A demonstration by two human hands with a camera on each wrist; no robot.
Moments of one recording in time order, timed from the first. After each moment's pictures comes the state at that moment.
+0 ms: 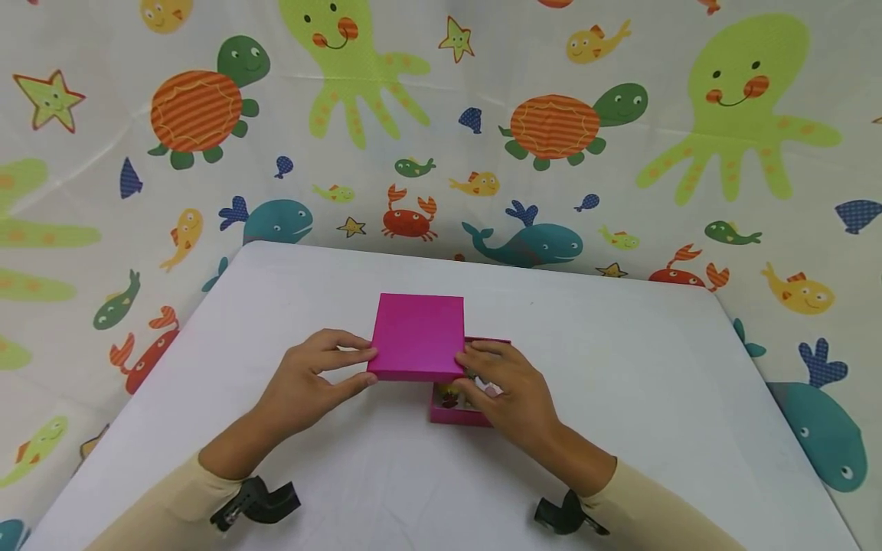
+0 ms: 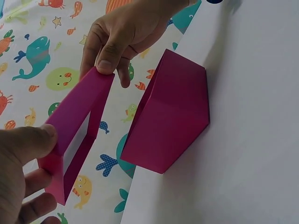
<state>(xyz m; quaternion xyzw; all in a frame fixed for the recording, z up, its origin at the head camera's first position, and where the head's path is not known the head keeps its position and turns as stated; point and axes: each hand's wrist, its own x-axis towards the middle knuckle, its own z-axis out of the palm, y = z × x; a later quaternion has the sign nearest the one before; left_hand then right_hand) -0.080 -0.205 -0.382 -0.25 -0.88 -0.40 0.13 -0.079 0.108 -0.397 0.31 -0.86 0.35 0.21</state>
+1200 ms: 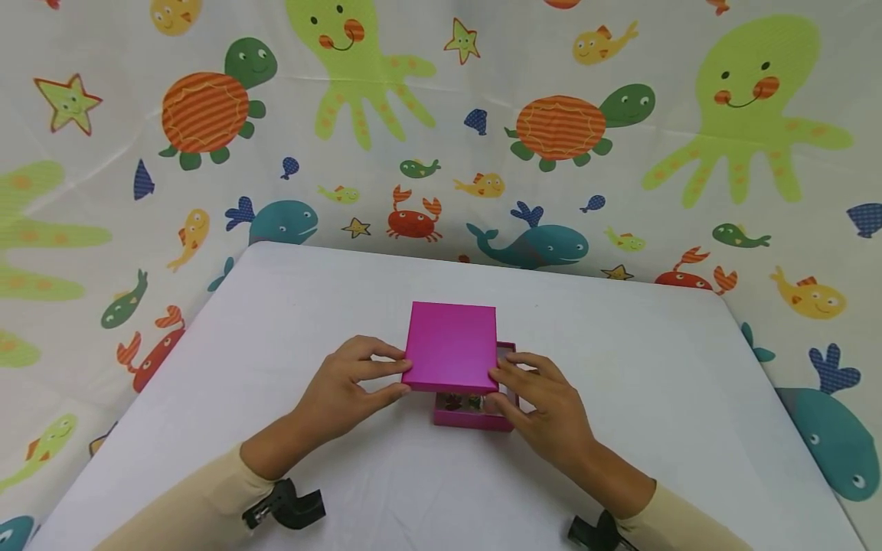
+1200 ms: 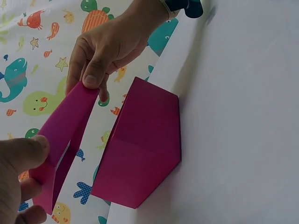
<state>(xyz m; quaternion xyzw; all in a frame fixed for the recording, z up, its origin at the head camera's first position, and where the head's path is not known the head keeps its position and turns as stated) -0.082 -0.172 -0.391 -0.30 -0.87 -0.37 0.14 -0.070 0.144 -0.408 0.34 -0.85 0.32 0.27</state>
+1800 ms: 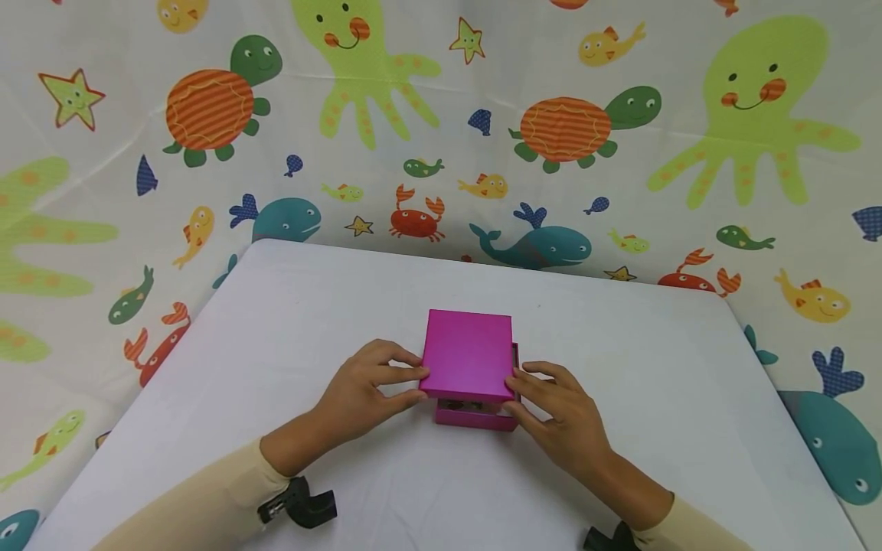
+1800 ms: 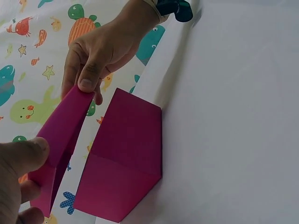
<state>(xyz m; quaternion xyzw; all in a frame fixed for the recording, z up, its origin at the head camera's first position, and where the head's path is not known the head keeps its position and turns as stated) -0.082 -0.157 -0.399 -0.33 -0.86 -0.37 0.14 -0.065 0.161 -0.417 0.34 -0.84 0.33 0.27</state>
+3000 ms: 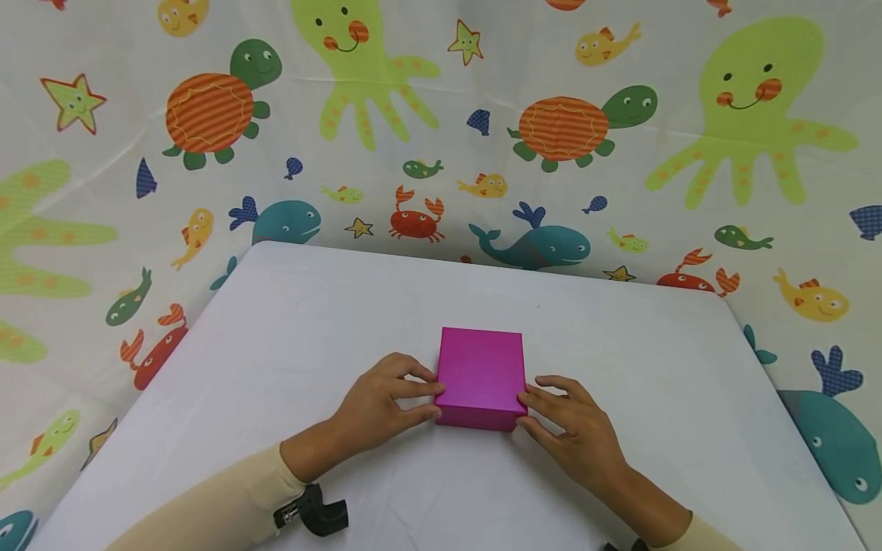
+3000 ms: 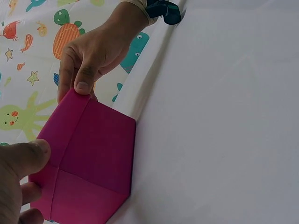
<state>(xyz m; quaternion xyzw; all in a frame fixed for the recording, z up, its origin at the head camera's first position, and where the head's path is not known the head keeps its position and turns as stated) -0.078 -0.140 -0.415 -0.36 -0.85 -0.36 0.13 -0.058 0.183 -0.433 0.35 -0.83 0.34 0.28</state>
